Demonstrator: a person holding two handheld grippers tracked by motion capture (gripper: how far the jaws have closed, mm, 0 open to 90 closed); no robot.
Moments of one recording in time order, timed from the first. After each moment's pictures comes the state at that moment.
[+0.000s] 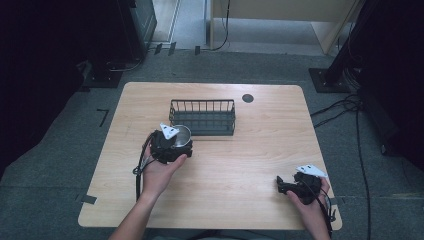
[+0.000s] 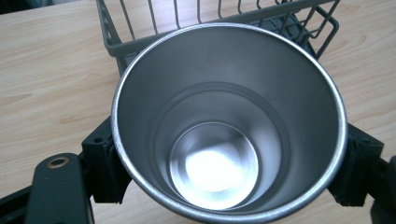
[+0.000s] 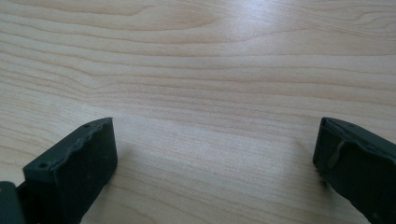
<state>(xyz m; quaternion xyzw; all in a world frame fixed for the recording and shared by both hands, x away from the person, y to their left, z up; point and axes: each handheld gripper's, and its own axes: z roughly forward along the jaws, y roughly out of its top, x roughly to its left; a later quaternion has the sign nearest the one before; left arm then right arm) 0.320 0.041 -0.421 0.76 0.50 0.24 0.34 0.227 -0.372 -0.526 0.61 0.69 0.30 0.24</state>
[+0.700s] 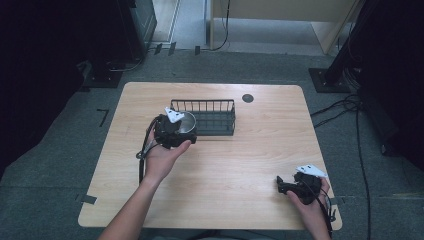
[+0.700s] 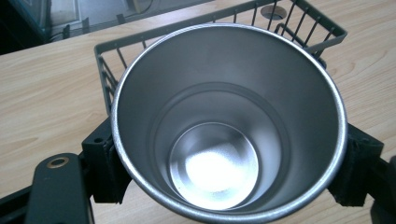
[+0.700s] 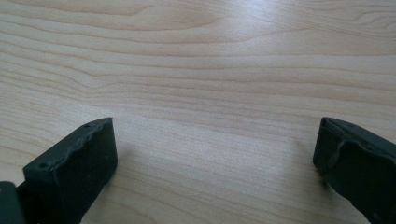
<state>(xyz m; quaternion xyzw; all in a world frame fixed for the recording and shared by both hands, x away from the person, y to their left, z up) 0.347 0.027 -0.386 0.77 0.47 0.24 0.35 0.227 -0.372 -0.526 0.61 0.69 0.30 0.24</state>
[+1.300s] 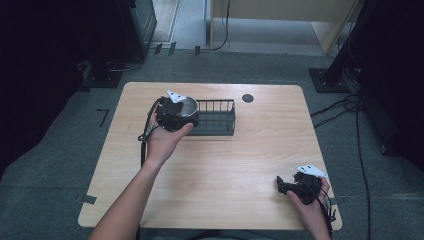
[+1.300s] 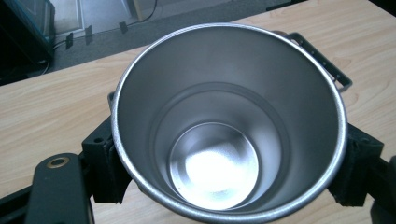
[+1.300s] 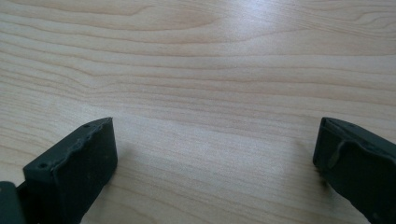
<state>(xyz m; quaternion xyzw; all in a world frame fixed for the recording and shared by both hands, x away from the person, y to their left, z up) 0.382 0.019 -0.358 0.77 0.48 0.24 0.35 0.227 -0.372 -0.526 0.61 0.69 0.30 0.24</state>
